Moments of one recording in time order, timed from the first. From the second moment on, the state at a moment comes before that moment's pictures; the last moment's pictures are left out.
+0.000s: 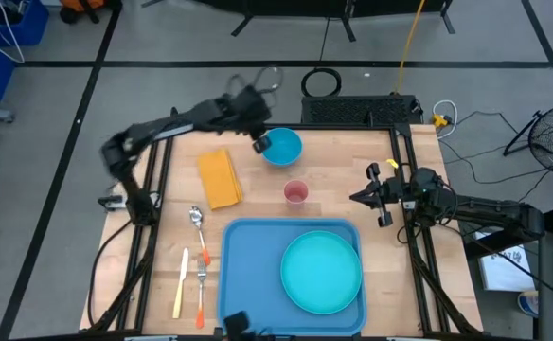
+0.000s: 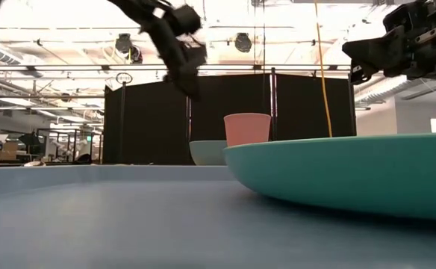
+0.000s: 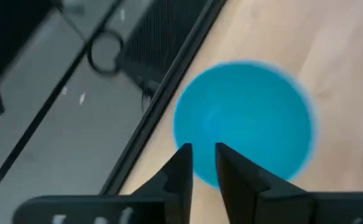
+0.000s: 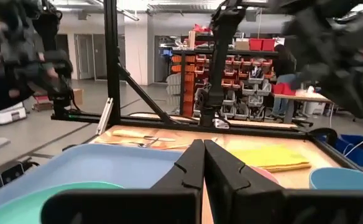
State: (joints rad) left arm 0.53 1.80 1.59 -0.68 -0.11 0.15; right arm -0.32 0.35 0.02 0.47 -0.48 0.03
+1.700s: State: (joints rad) left arm 0.59 2.29 1.89 -0.74 -0.14 0.33; right arm -0.32 0.36 0.02 0.48 -0.47 -0.02
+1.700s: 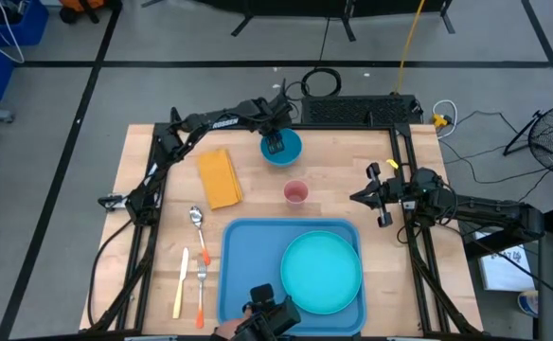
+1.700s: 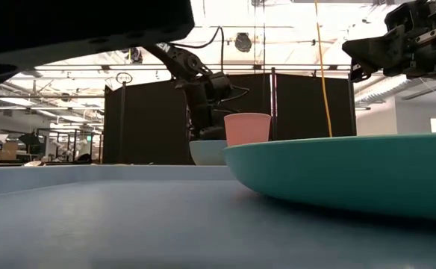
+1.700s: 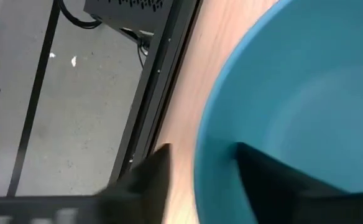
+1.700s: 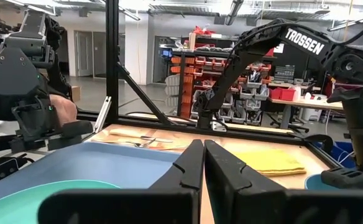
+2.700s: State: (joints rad) left arm 0.39 1.91 2.01 -0.93 -0.02 0.17; right arm -0.32 0.36 0.02 0.45 -0.47 -0.04
